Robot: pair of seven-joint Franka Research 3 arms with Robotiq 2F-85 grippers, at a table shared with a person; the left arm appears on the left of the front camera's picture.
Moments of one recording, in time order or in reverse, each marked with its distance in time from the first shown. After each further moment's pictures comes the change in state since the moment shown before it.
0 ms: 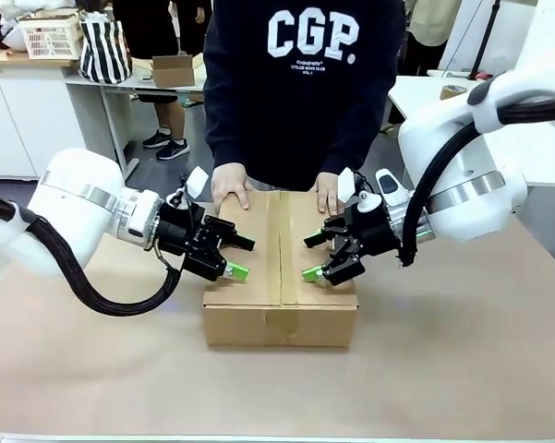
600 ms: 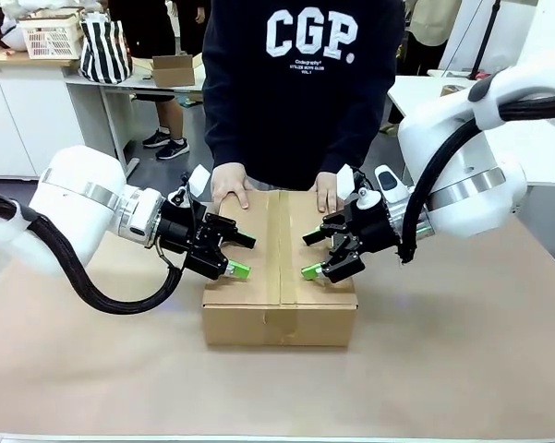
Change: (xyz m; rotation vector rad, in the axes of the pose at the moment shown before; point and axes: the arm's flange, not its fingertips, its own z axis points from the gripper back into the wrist) left arm 0.004 0.001 -0.001 0.004 0.007 -0.014; right arm 0.005 -0.002 0.001 0.003 -0.002 0.016
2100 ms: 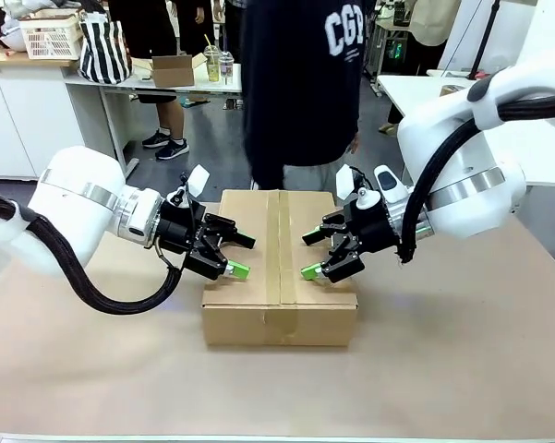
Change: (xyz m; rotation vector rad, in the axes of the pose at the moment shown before) left arm 0.000 0.000 0.000 -0.001 -0.002 0.001; right arm 0.000 0.000 0.000 0.000 -0.001 -0.001
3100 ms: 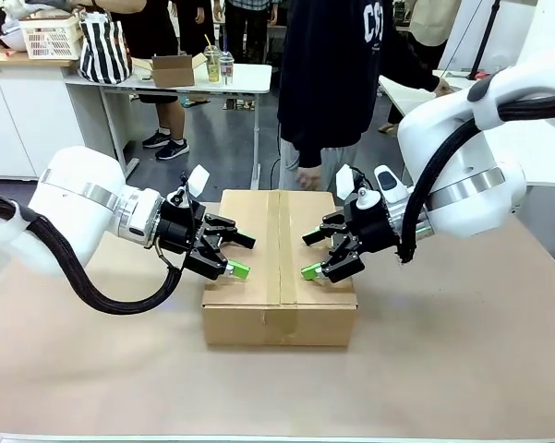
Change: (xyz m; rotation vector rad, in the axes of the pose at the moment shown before) left arm 0.000 0.000 0.000 0.000 0.000 0.000; right arm 0.000 0.000 0.000 0.000 0.000 0.000
